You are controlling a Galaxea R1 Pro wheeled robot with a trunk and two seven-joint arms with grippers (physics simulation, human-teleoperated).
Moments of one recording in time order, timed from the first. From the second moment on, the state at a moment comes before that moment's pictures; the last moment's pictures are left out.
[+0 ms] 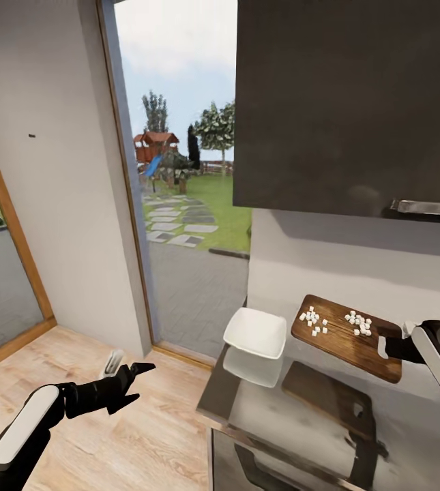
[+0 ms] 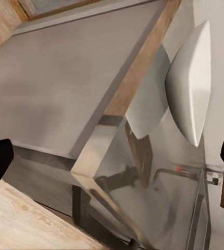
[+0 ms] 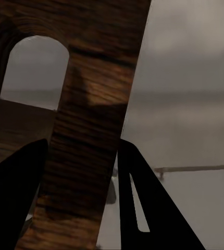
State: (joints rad) left arm -0.34 0.27 -0.03 -1.22 1.54 0.90 0.29; right arm -0.67 -0.48 -0.03 -1.02 -0.46 1.04 -0.26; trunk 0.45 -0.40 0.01
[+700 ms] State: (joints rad) left arm -0.34 0.27 -0.03 -1.22 1.54 0.90 0.28; right arm -0.67 -0.48 -0.03 -1.02 -0.46 1.04 -0.26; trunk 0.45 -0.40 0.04
